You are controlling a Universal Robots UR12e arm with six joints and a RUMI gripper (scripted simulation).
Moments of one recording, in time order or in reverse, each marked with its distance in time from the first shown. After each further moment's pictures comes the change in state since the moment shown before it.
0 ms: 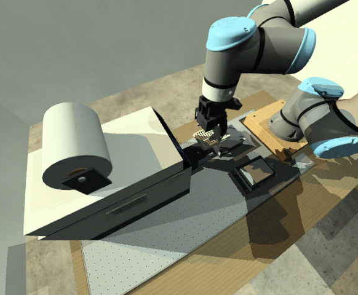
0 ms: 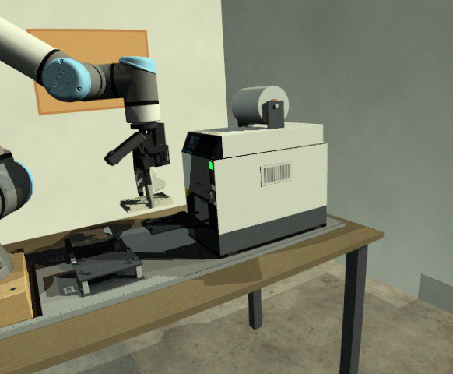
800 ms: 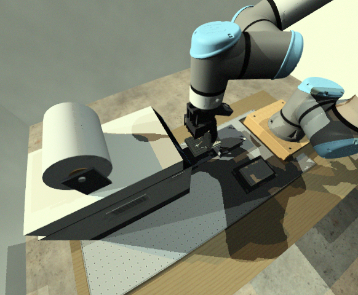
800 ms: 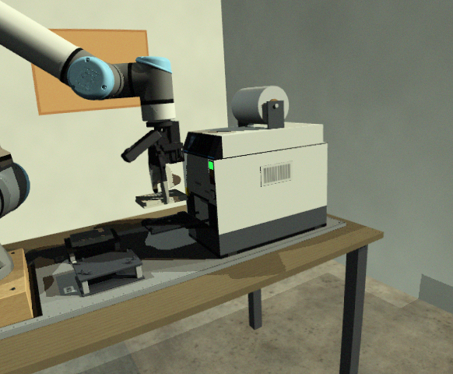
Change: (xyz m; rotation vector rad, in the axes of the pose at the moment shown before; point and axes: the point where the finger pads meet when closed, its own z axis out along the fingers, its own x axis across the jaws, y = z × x) arm 0.008 0.046 -0.001 -0.001 -0.001 0.002
